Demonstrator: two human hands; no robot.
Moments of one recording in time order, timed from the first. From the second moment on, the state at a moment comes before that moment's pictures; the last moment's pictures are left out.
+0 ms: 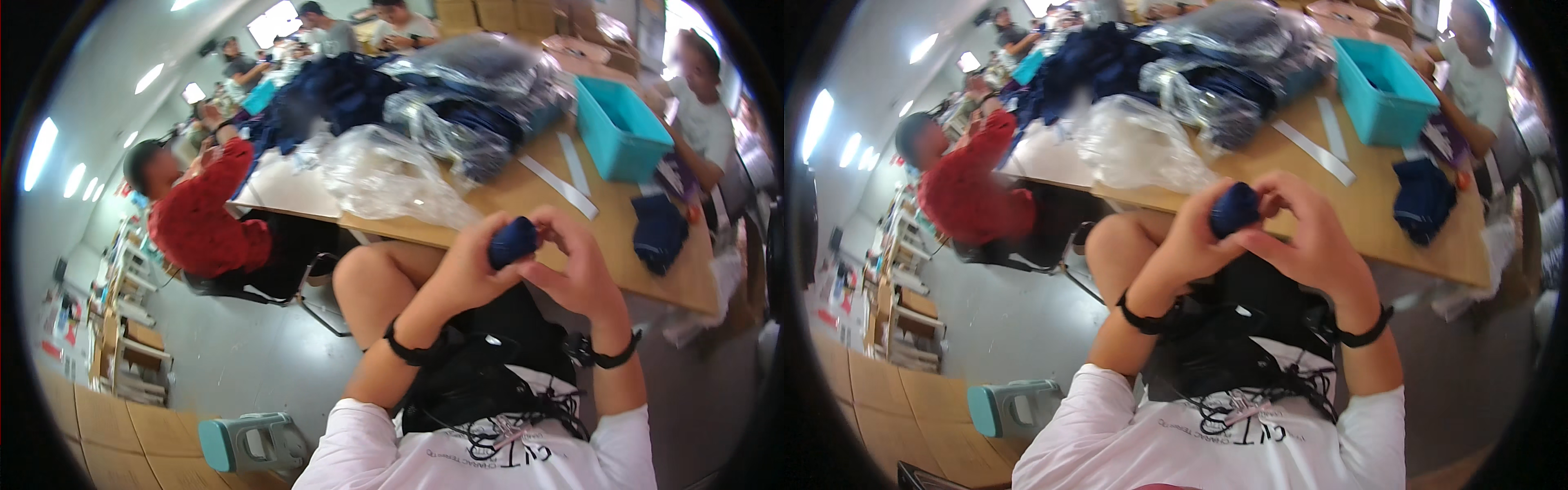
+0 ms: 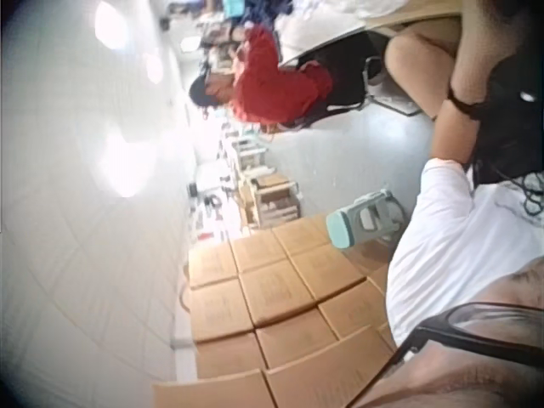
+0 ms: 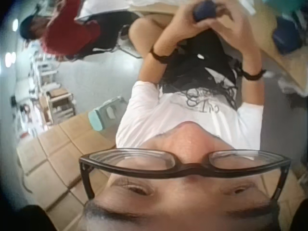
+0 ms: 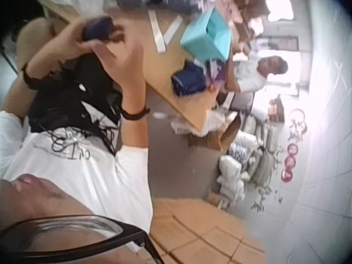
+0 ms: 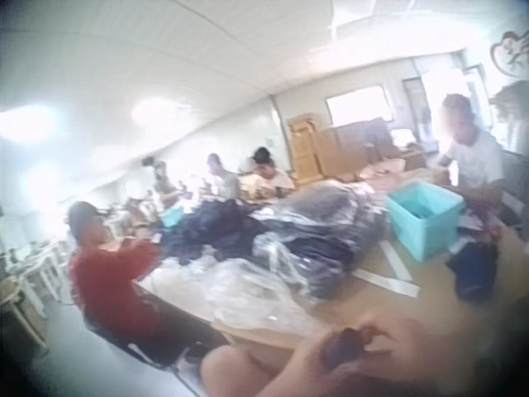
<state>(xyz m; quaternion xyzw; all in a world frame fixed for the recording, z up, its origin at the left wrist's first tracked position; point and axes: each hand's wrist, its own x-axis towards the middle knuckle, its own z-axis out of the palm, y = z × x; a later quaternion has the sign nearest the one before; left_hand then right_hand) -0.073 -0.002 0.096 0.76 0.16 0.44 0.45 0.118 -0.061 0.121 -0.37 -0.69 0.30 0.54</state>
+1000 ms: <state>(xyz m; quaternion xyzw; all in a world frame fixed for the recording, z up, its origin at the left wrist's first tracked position) -0.077 -0.025 0.110 0.77 0.19 0.42 0.43 0.139 -0.066 0.093 -0.36 -0.78 0.03 0.52</state>
